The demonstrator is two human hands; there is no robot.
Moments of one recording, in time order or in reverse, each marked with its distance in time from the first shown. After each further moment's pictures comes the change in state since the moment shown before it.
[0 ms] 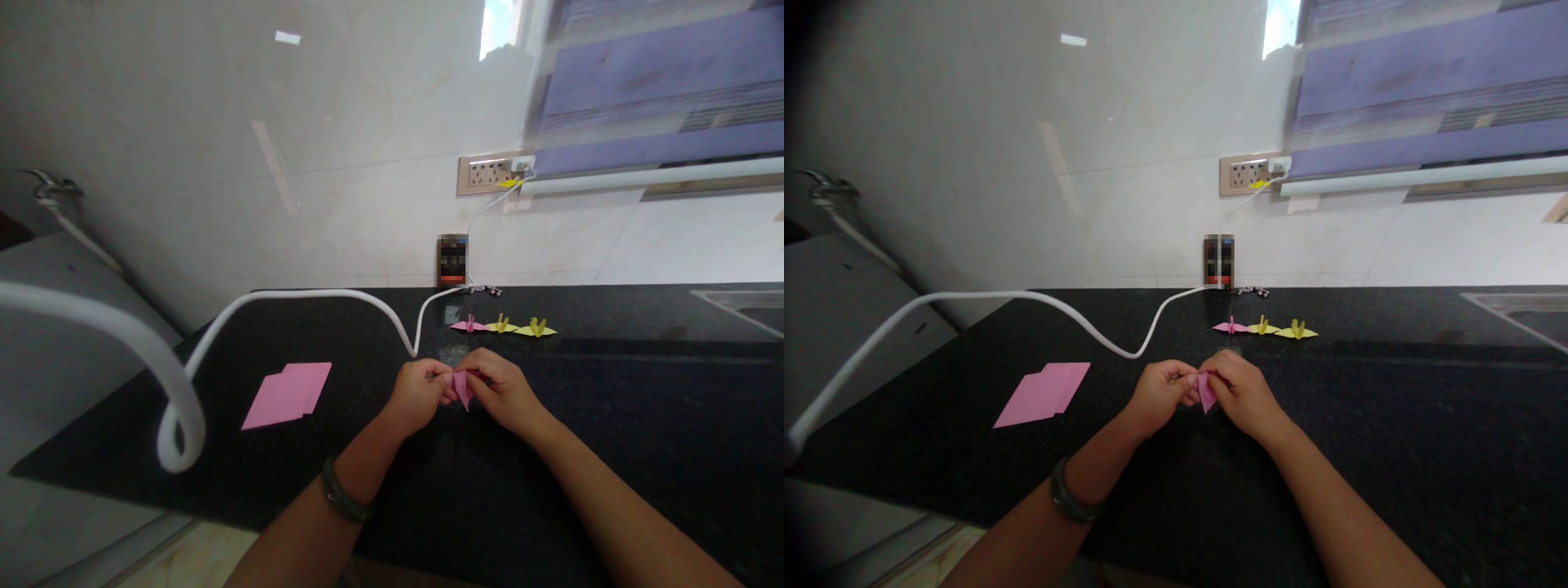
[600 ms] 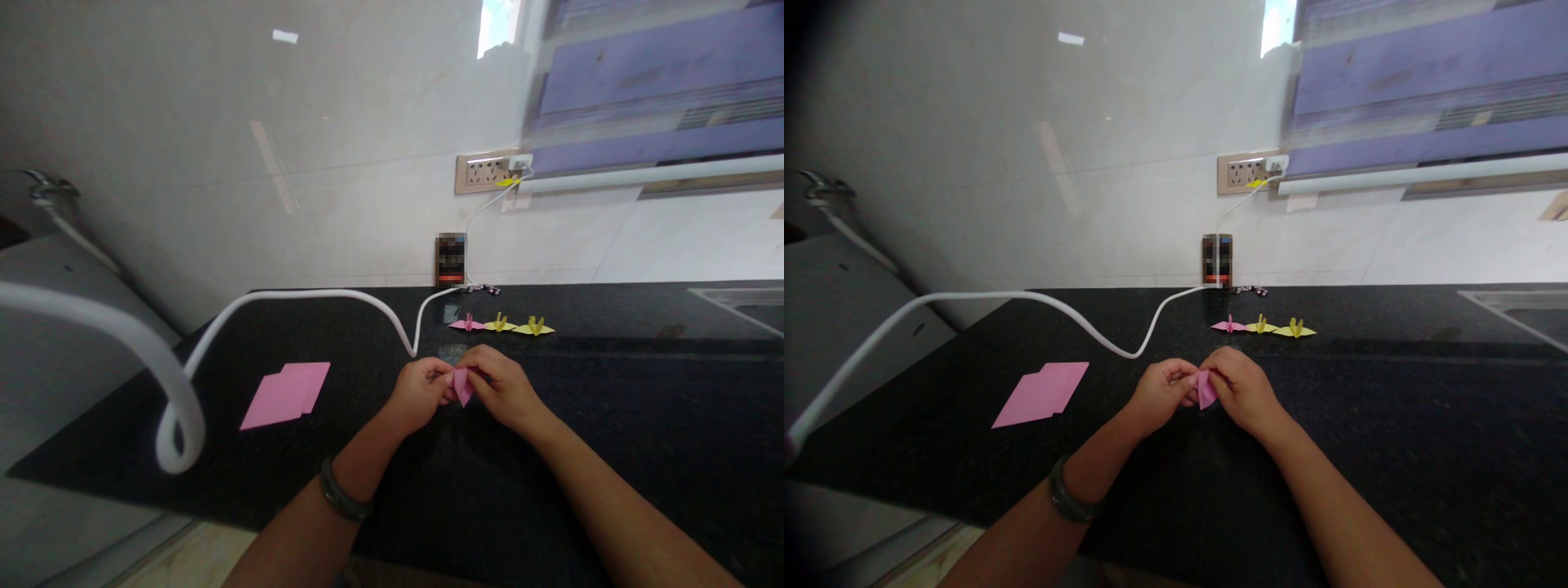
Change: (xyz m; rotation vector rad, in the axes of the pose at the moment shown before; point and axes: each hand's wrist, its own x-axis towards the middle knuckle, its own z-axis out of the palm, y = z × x) left_hand -0.003 0.002 -0.001 0.040 -0.083 0.017; right_hand 0.001 -0.001 -0.002 -0.066 0.005 -0.029
